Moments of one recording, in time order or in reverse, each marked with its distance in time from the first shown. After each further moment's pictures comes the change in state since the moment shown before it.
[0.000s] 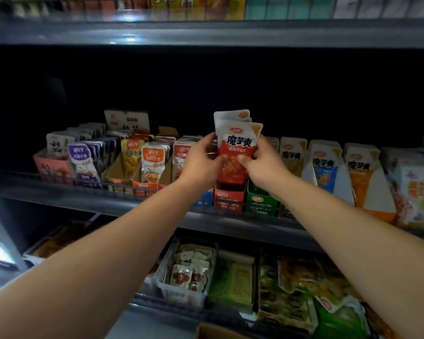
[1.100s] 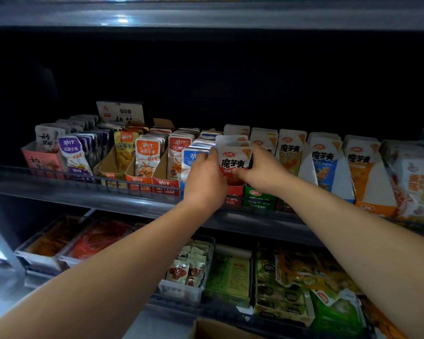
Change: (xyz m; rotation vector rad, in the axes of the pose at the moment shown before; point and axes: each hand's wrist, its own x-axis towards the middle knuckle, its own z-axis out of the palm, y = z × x) left_hand -0.020 -0.035 0.023 0.607 0.022 0.151; right_hand 0.007 0.034 -0.006 -0.334 -0.162 -0.096
